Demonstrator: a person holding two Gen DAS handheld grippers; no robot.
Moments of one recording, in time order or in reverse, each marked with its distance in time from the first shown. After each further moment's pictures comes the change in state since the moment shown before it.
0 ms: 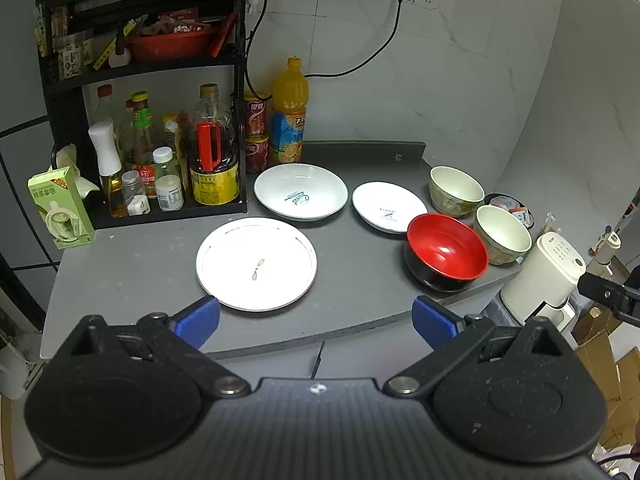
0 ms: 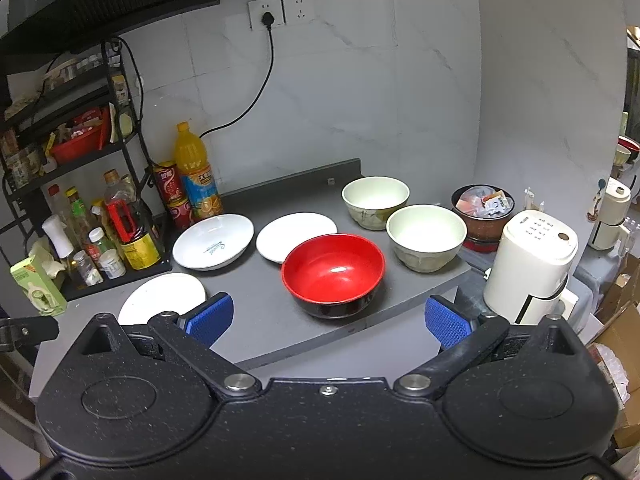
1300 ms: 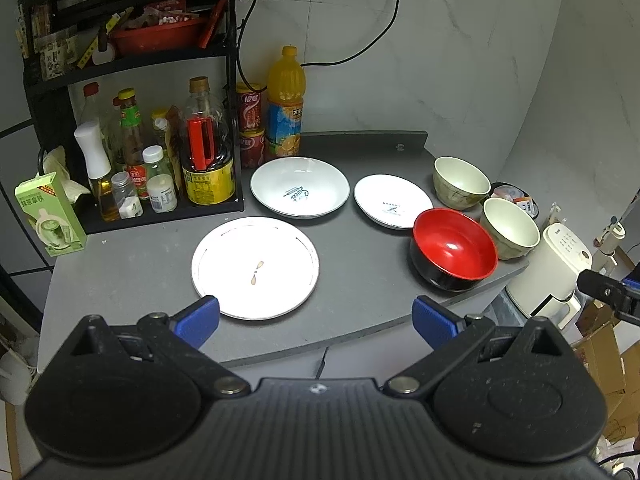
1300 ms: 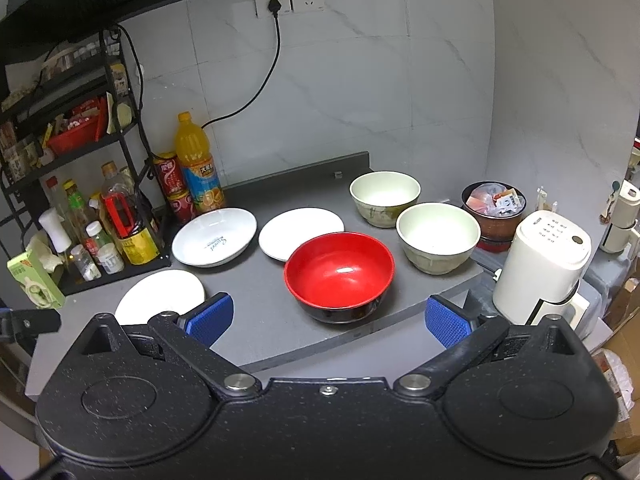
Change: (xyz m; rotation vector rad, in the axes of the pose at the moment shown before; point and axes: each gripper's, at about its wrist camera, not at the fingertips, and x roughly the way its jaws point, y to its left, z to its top) left arm 0.028 0.003 0.022 0.025 0.044 0.002; right arm 0.027 -0.002 0.011 -0.023 0.027 0.012
